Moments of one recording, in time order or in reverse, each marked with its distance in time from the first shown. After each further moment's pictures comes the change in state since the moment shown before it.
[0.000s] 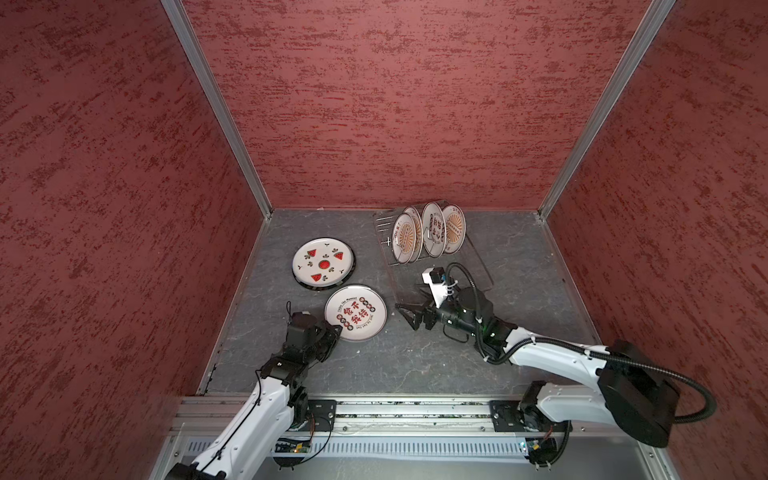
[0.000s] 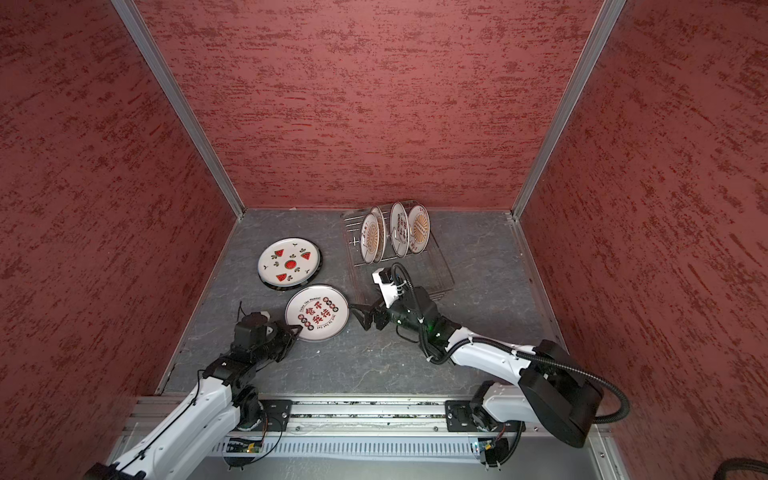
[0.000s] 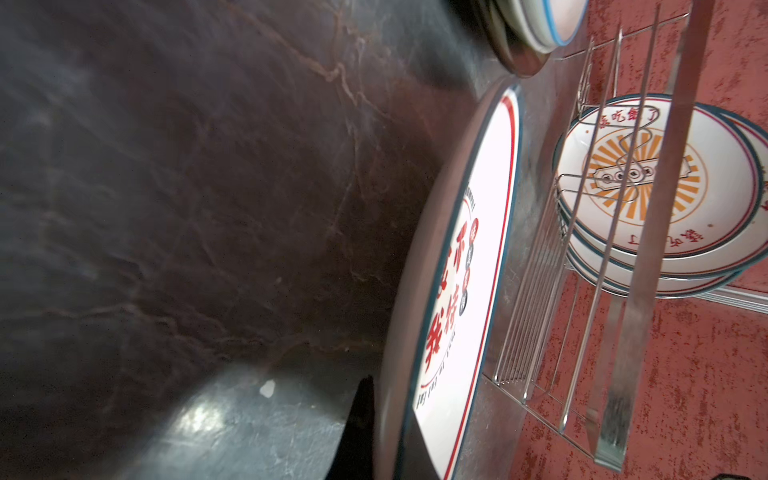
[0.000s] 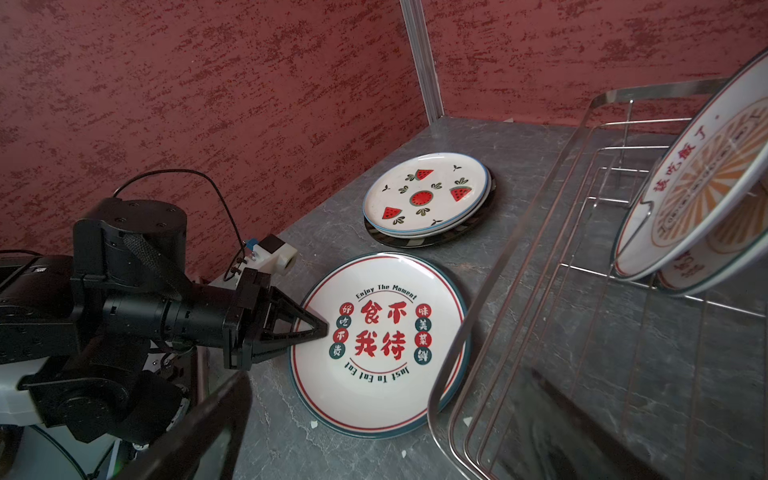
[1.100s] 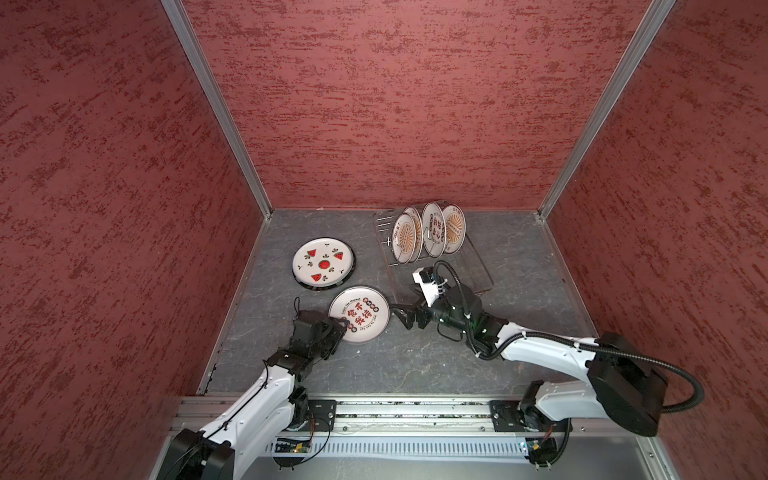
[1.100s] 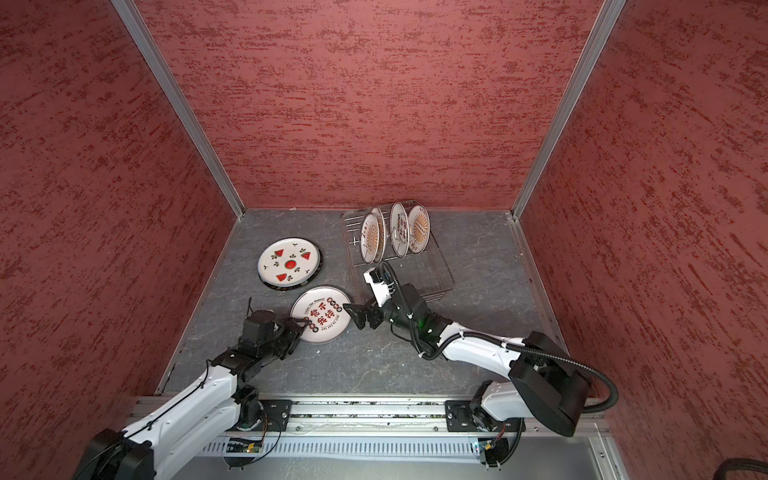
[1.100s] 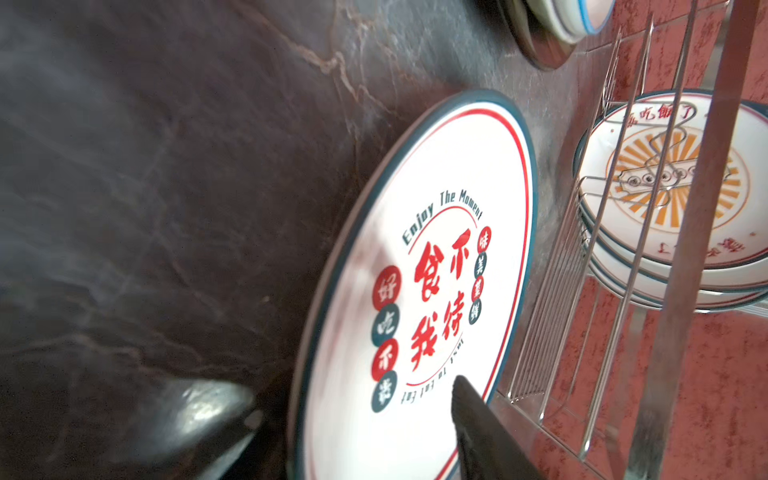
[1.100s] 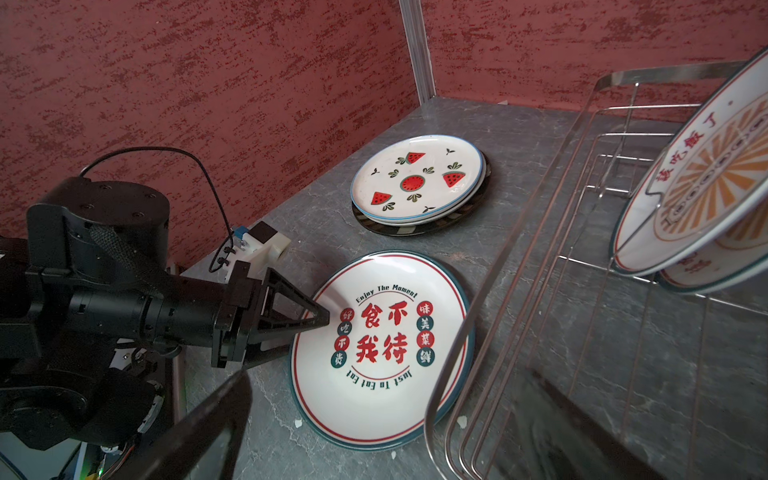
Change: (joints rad) left arm -0.045 0.144 0.019 0.098 -0.053 -0.027; right arm 0.029 0.070 0.069 -0.066 0.048 -0.034
